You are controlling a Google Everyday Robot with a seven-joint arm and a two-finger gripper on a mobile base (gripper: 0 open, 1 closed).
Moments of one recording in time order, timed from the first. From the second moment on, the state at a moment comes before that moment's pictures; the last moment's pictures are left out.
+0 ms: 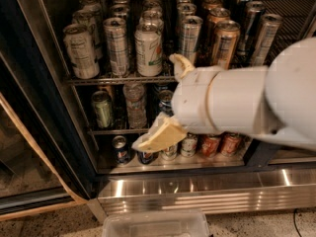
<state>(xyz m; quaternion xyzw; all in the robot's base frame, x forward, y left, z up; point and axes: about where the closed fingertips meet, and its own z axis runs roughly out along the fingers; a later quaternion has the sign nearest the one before) 0.431 0.005 0.942 -0.56 0.67 0.08 0.48</state>
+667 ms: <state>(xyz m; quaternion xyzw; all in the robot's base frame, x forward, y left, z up) 0.424 0.037 0.941 -0.54 0.66 0.09 0.51</state>
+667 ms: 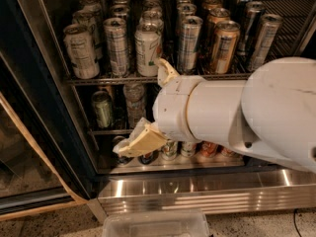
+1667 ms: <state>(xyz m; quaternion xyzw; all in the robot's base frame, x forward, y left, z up) 0.422 0.076 0.927 -0.51 0.65 0.07 0.56</state>
